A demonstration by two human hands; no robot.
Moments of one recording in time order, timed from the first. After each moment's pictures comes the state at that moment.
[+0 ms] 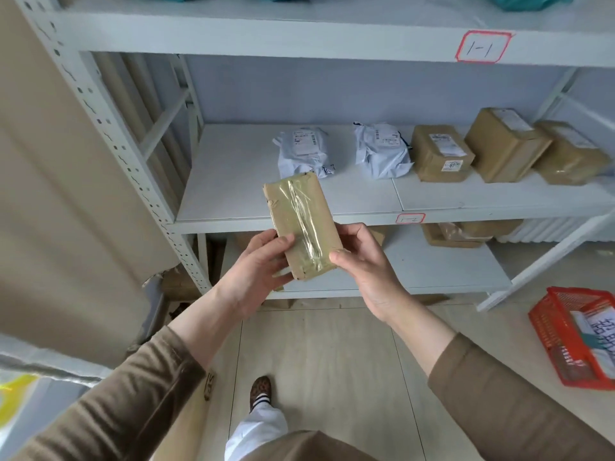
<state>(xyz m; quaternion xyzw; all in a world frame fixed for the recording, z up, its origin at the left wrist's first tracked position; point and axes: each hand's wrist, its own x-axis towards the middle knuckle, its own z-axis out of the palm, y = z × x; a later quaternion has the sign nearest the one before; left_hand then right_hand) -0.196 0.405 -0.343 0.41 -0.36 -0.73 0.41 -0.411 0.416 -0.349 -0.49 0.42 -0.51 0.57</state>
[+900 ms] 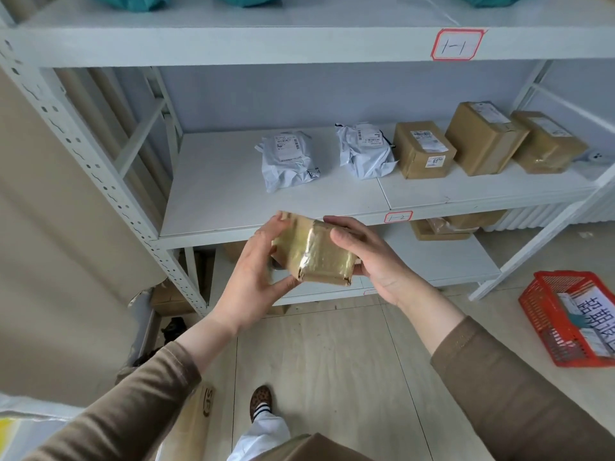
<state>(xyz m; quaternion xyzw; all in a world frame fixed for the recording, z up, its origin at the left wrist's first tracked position) -0.200 0.387 -0.368 0.41 -0.78 -0.28 0.39 -0.434 0.394 -0.322 -0.48 0.51 -0.43 0.56</state>
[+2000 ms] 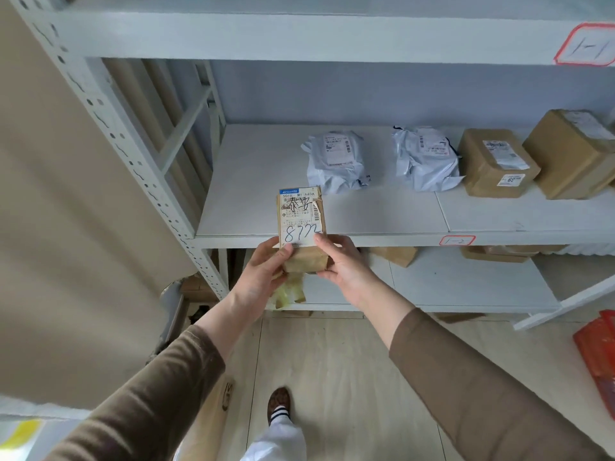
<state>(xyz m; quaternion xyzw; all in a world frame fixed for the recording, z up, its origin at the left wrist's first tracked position) -0.143 0.289 -0.420 0.51 -0.34 -0.65 0.44 -0.325 0.267 -0.402 -0.31 0.54 -0.43 0.65</state>
